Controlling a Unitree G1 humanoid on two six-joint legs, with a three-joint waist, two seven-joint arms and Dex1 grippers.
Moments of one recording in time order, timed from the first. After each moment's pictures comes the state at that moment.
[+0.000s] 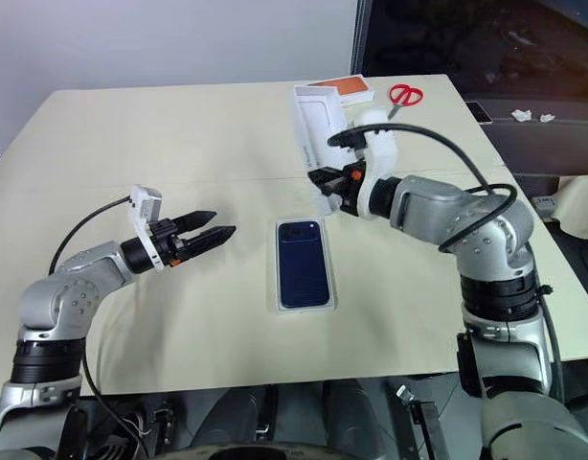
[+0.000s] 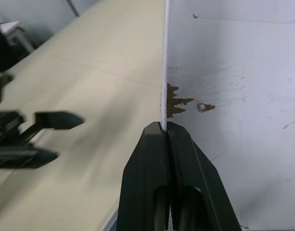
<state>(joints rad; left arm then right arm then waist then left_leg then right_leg) -0.32 0.52 0.18 -0.11 -0.66 0.72 -0.77 -0.70 -0.50 -0.05 -0.24 1.11 1.13 0.12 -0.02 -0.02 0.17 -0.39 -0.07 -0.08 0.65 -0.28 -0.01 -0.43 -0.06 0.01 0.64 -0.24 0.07</state>
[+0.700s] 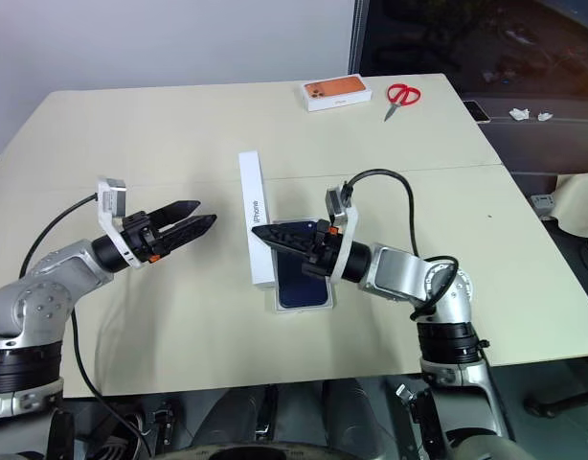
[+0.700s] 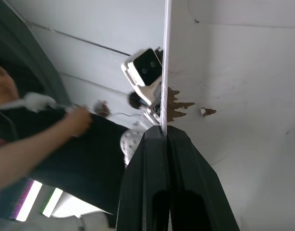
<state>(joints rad) -0.26 0.56 0.29 -0.19 -0.82 0.76 -0.79 -0.41 -0.27 -0.03 -0.06 1.93 1.16 -0.10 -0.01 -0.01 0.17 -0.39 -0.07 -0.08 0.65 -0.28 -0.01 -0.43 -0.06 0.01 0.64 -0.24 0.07</state>
